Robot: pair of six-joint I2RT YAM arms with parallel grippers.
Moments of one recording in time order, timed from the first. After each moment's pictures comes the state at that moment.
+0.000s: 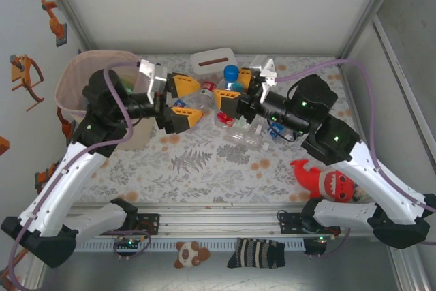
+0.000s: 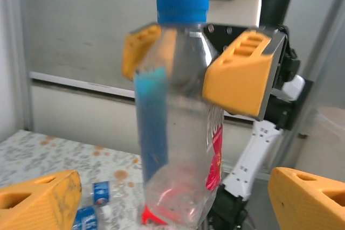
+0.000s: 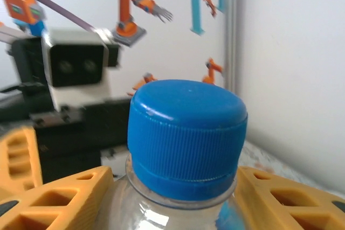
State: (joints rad) left arm -0.60 1.06 1.26 -0.15 0.98 -0.19; right arm 0.92 1.09 1.43 -0.24 -0.23 0.09
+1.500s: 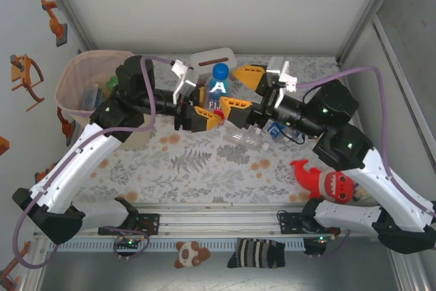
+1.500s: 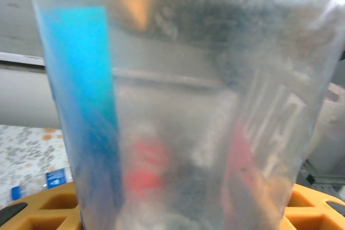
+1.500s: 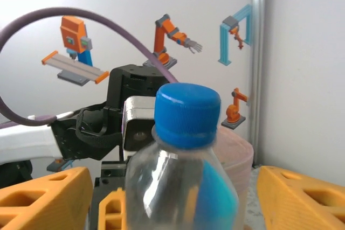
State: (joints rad) left arm -0.69 1.22 1.44 -0.40 1.04 -0.02; right arm 0.92 1.01 1.42 -0.21 -0.28 0.11
